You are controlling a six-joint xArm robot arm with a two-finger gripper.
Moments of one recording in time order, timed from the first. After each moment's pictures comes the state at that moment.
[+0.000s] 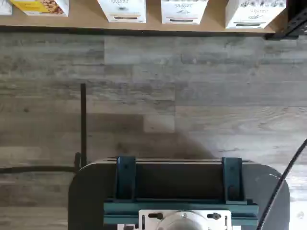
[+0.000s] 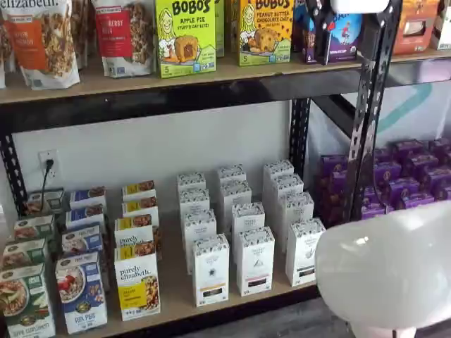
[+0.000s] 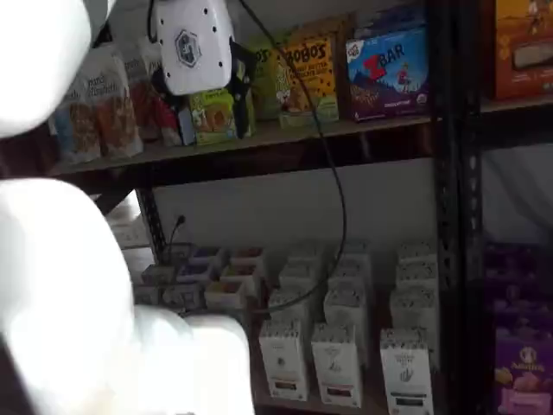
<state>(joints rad) 0.01 -0.84 -1.15 0.04 2.00 0.03</state>
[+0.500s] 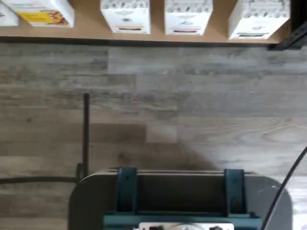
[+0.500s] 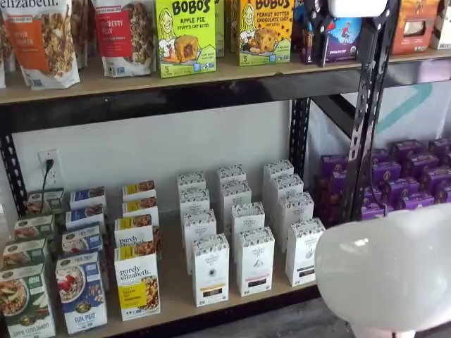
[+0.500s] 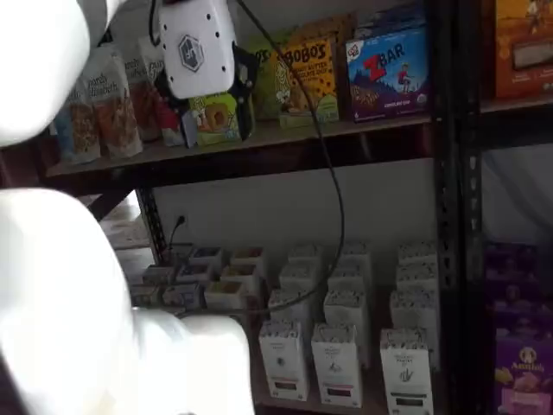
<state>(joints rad) 0.01 -0.86 -1.11 0.03 1.94 0.02</state>
